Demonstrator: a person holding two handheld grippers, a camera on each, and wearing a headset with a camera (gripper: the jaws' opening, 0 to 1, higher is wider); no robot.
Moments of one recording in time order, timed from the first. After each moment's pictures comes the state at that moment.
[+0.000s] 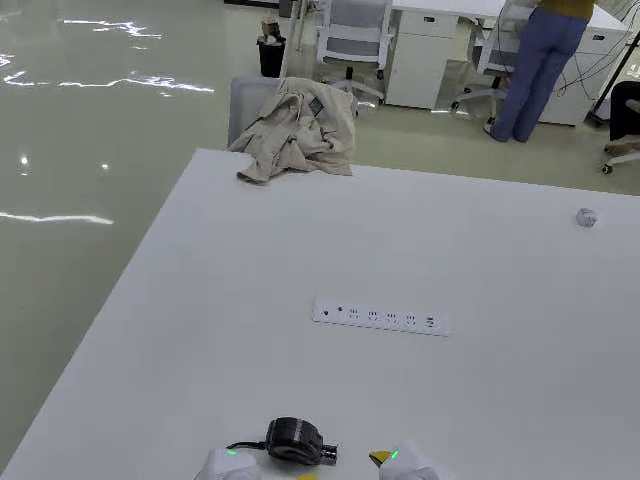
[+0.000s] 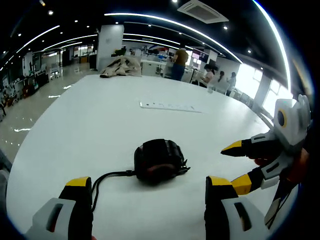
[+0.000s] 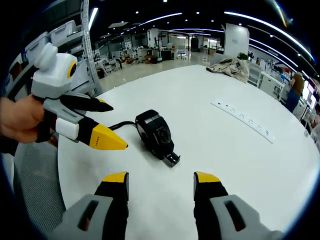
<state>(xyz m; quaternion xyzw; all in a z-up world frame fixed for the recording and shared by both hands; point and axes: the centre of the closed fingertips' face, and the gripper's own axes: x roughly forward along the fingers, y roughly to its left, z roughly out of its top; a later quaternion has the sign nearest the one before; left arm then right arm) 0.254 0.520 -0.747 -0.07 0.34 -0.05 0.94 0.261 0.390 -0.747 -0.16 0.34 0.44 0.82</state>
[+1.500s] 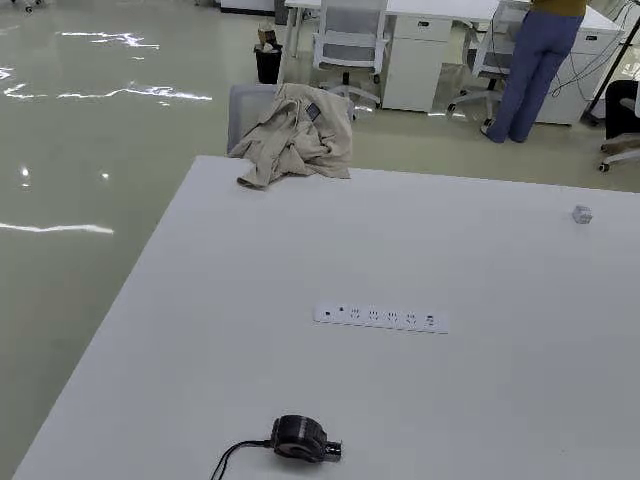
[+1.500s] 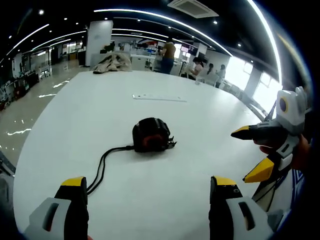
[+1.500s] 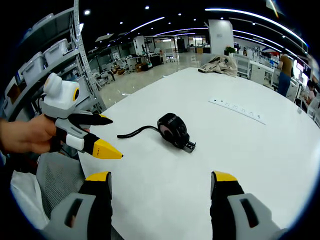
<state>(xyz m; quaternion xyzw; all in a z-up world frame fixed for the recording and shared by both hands) 0.179 0.528 -0.730 -0.06 0.36 -0.10 0.93 0.186 0.376 -0.698 -0.09 0.35 0.42 0.83</state>
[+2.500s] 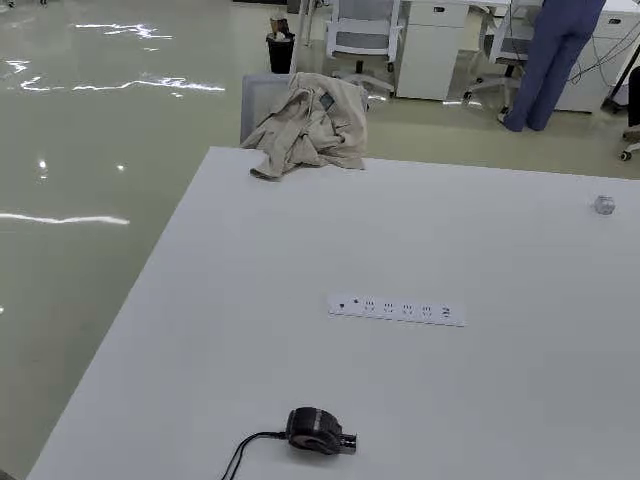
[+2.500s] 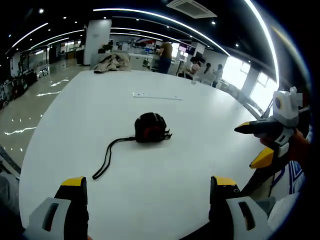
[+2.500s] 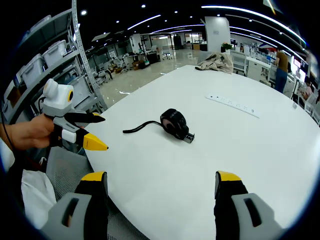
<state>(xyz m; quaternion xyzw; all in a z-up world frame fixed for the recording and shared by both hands) 0.134 0.542 -0.709 -0.06 0.37 -0.11 0.92 0.152 0.352 -0.677 -0.09 0.37 0.40 0.83</state>
